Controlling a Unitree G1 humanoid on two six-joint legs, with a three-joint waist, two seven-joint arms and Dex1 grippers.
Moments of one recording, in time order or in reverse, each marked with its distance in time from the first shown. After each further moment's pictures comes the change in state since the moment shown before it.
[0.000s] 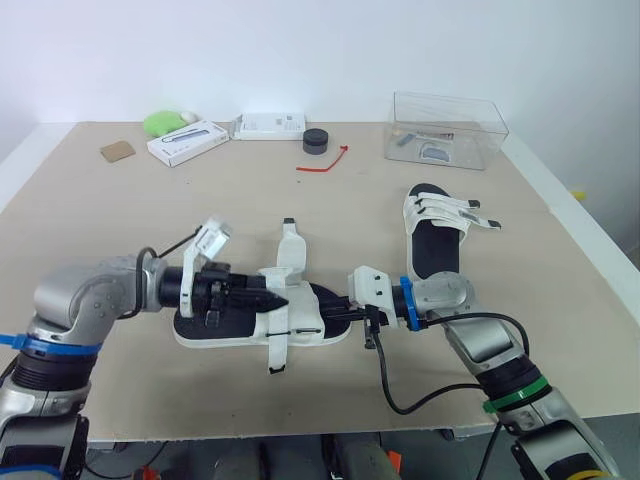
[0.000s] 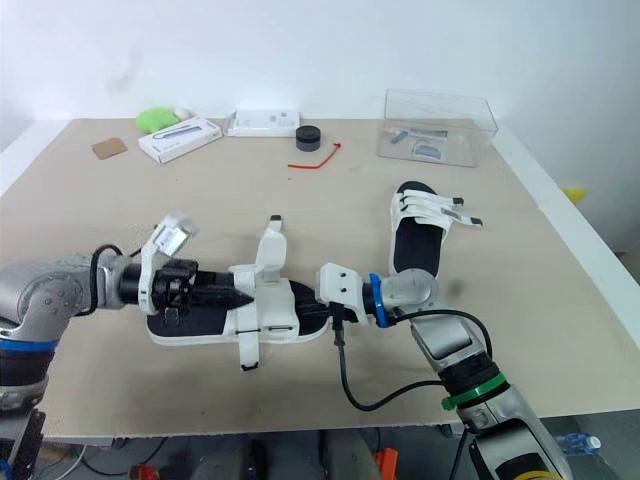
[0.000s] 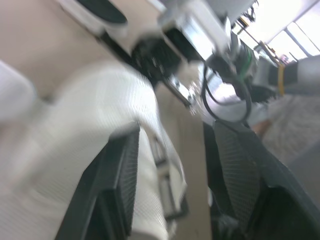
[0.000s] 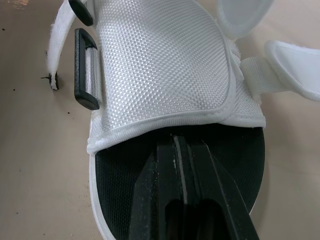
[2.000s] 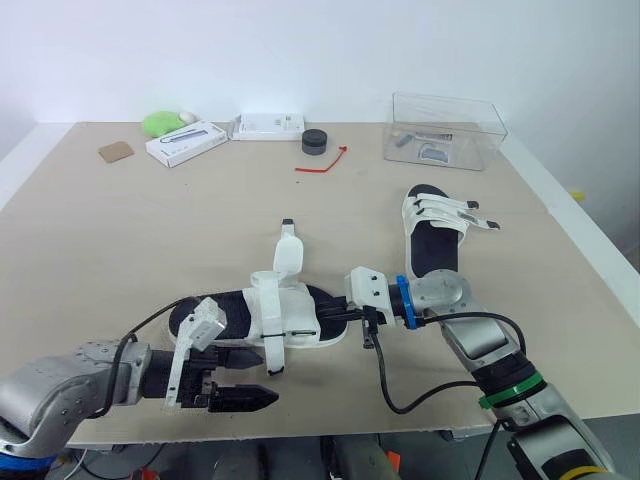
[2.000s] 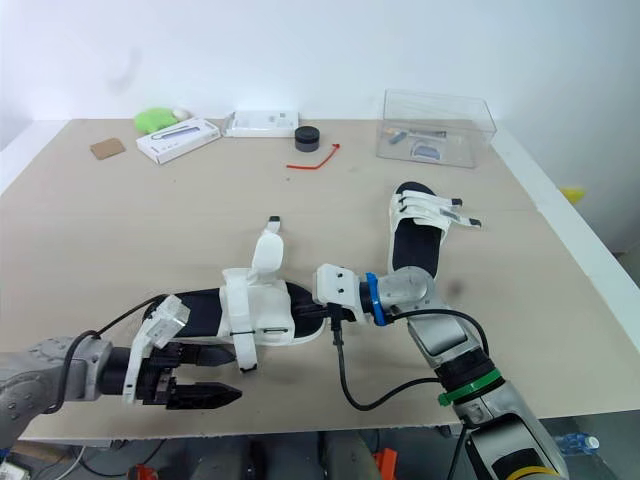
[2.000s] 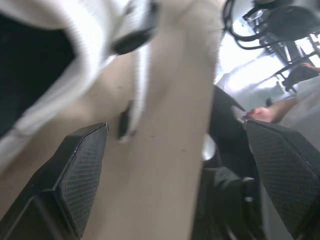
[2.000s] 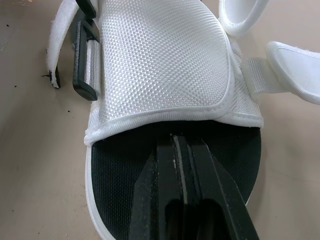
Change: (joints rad) left arm 0.539 0.111 0.025 -0.371 -0.024 -0.105 0.188; right arm -0.016 0.012 0.010 0.027 -0.010 -0.024 0.019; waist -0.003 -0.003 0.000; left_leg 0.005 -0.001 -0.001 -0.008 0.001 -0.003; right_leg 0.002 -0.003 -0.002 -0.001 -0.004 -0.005
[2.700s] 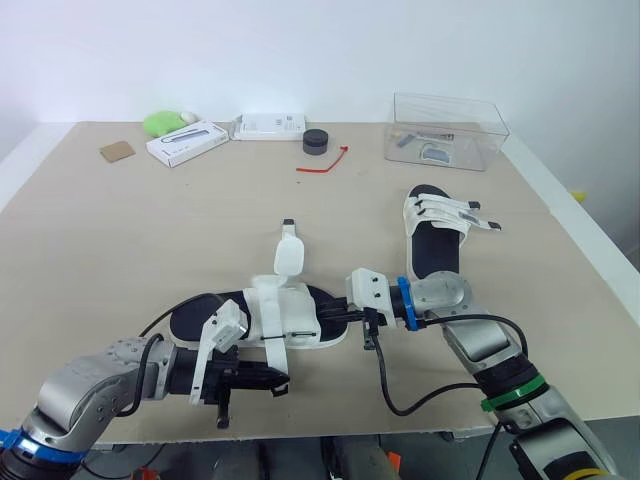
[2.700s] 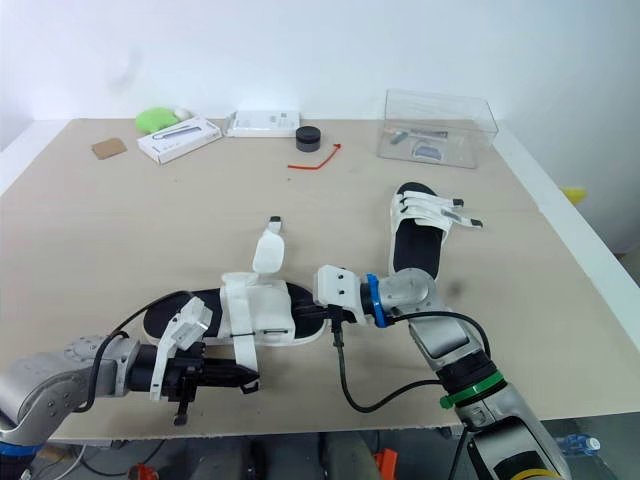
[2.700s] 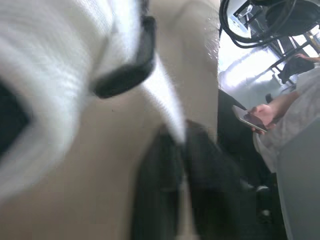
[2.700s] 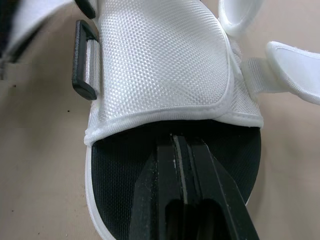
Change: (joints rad) left arm -0.027 -0.056 -0.117 0.028 0.075 -0.094 -0.027; right arm 0.012 -0.008 0.000 -0.019 0.000 0.005 -0.011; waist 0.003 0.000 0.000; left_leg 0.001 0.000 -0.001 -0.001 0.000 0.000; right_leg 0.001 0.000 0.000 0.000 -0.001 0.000
